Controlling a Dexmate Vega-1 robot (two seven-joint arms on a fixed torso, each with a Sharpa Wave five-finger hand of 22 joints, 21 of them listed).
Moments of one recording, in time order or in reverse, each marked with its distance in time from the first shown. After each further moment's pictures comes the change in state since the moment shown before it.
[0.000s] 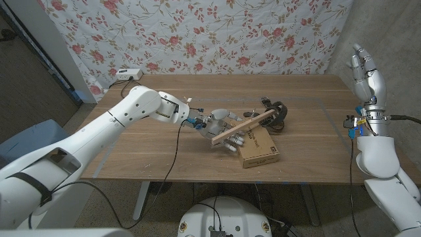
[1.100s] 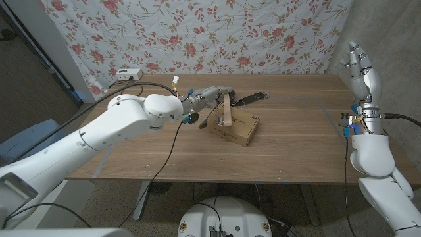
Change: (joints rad) left arm 0.191 0.186 -0.056 -0.459 0.531 -0.291 0.378; left_hand -0.153 0.054 -0.234 0.010 0.020 -0.139 -0.082 -0.056 -0.012 -0.338 0.055 -0.171 0.018 -0.541 0.153 -0.051 0.007 -0.370 -0.001 -0.383 0.023; right arm -0.003 0.018 -0.034 -0.051 0.047 -0.023 0.021; right_hand -0.002 0.002 -0.007 0.002 0.000 0.007 0.000 -0.004 0.000 0.005 0.005 0.000 -0.004 0.010 -0.001 0.000 -0.014 0.013 -0.002 -0.008 0.000
